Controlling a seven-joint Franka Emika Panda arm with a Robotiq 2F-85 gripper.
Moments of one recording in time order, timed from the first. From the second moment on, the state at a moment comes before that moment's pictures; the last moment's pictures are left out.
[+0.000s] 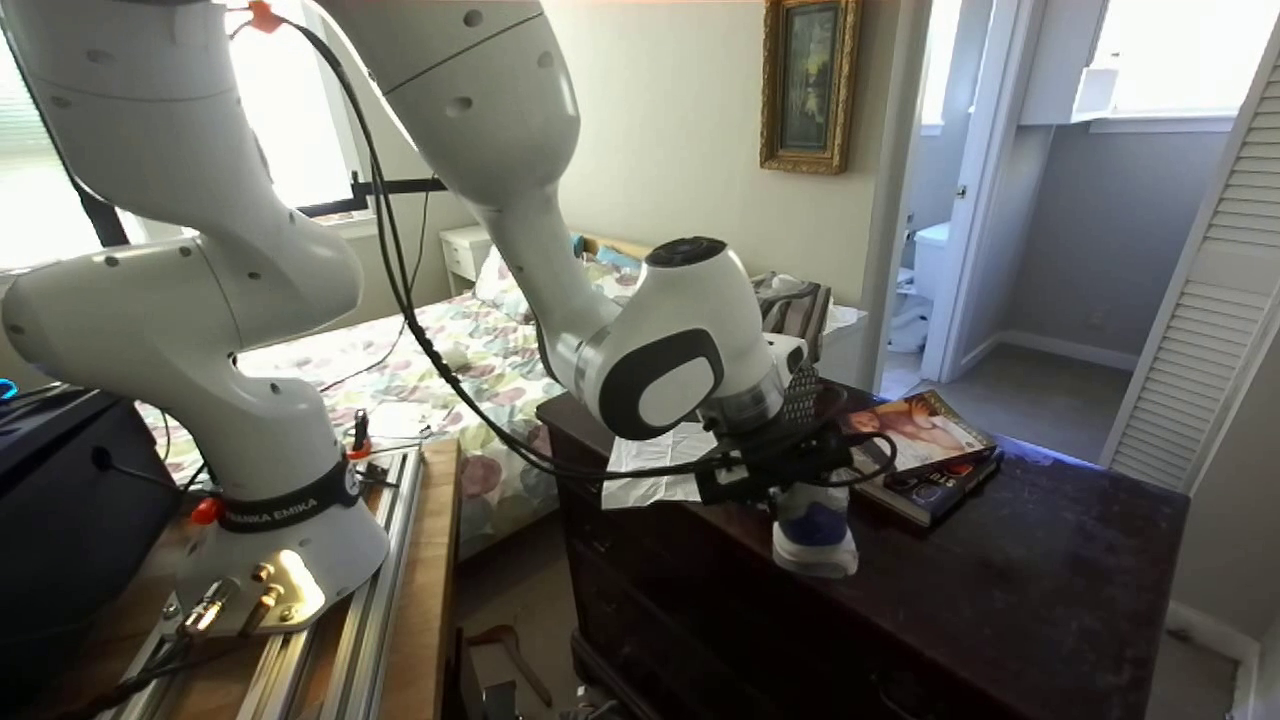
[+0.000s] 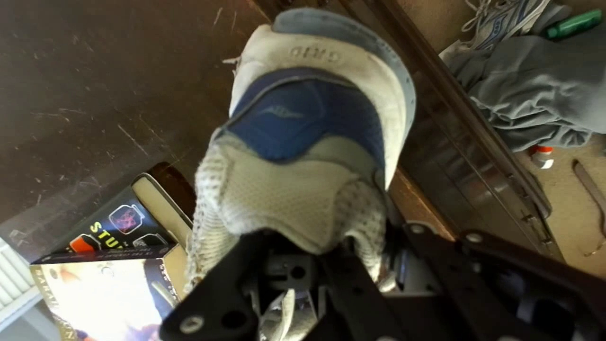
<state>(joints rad) -1.00 0.43 0.60 -2.45 -0.75 3.11 -1.07</state>
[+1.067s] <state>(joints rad) -1.08 0.59 0.72 -2.22 -0.40 2.79 -1.78</state>
